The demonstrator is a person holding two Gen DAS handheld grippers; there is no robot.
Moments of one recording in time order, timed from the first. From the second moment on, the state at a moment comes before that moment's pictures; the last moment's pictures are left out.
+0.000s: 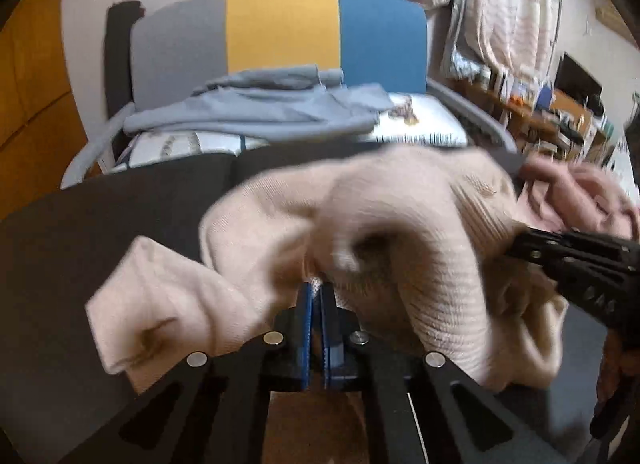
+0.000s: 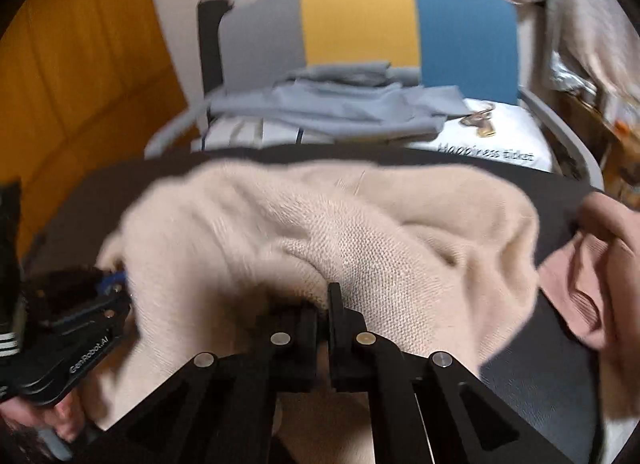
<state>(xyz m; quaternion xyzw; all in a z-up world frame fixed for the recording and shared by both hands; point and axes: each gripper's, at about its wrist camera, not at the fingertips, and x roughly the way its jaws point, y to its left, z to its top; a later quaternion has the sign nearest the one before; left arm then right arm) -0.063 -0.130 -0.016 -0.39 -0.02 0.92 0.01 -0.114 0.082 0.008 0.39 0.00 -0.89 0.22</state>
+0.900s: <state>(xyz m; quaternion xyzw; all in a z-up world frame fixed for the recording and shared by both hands) -0.038 -0.136 -0.034 -0.42 0.03 0.91 0.02 -0.061 0.085 -0.008 0.32 0.14 -0.91 0.20</state>
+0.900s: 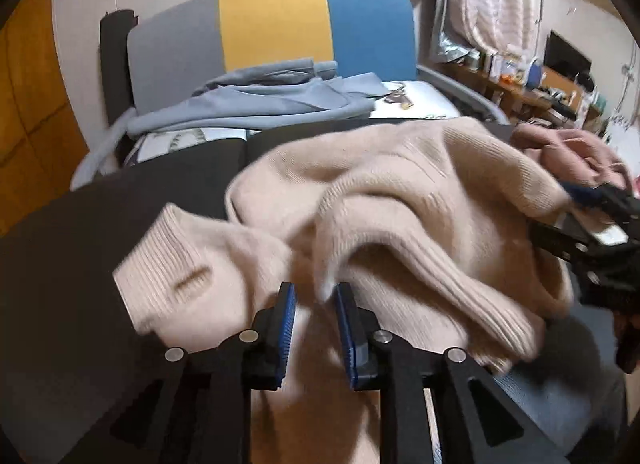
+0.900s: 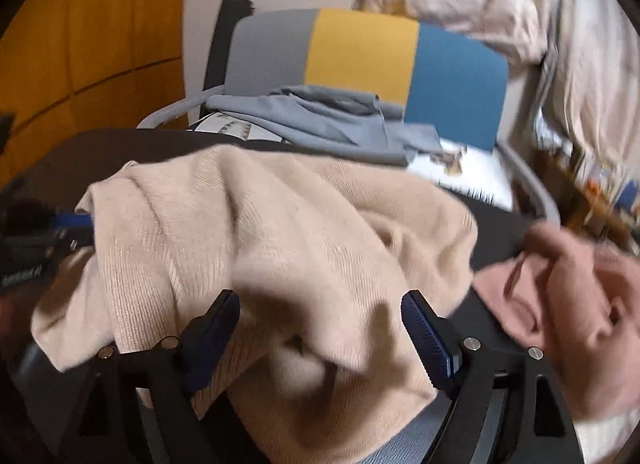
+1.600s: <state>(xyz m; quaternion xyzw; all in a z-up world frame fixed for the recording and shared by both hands) -0.074 -0.118 -0.026 -0.41 0.06 0.91 0.02 -0.112 0.046 -0.030 0.41 0.13 -0.88 0.19</state>
